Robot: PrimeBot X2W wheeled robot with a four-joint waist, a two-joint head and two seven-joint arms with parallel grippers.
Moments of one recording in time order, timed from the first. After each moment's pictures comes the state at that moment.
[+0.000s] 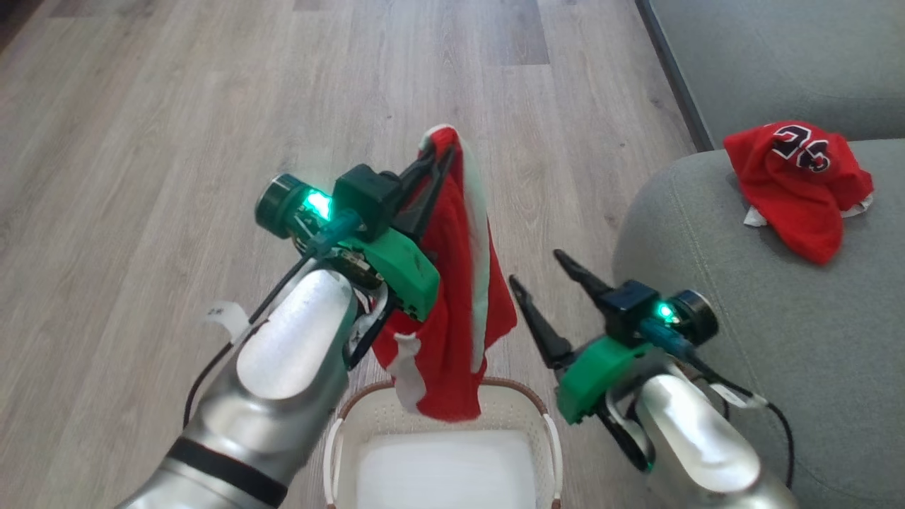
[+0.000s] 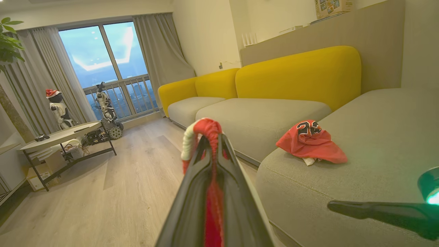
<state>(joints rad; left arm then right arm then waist) -0.67 0.04 -0.61 0.58 -0.25 -0.07 -0.22 -0.36 -0.06 0.42 0.53 0.15 0.13 -0.26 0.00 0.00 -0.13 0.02</state>
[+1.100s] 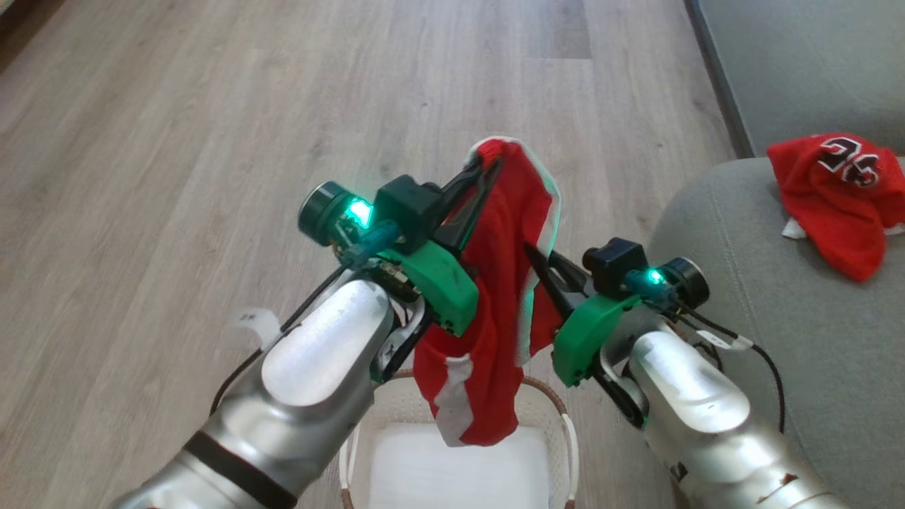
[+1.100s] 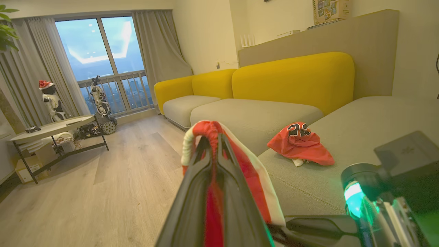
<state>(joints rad) -0.71 0.06 -0.82 0.52 -0.42 0.02 -0.22 -0.57 -0.06 0.55 0.78 0.29 0.13 -0.26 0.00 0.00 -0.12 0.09</state>
